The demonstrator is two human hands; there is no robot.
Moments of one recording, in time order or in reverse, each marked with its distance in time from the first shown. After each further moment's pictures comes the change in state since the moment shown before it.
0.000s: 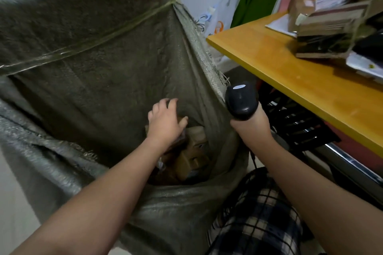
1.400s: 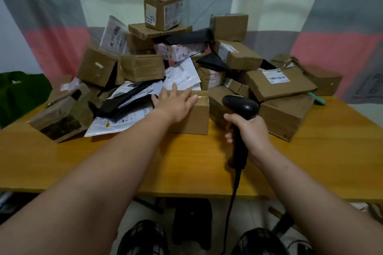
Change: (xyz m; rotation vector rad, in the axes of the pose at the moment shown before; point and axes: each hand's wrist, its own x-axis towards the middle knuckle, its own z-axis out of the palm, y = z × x) left_hand -0.045 0.572 0.001 0.118 -0.312 0.974; right_hand -0.130 0.025 -0.438 0.390 0.785 0.231
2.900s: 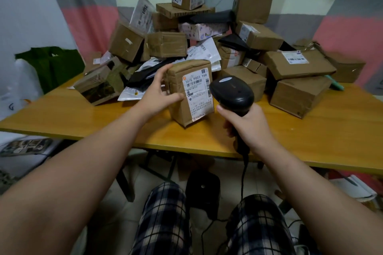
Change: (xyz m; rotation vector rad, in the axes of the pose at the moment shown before) left_hand -0.125 -0.064 -0.001 -1.006 0.252 0.078; right_hand -0.071 0.019 0.025 -0.131 -0.213 -0.289
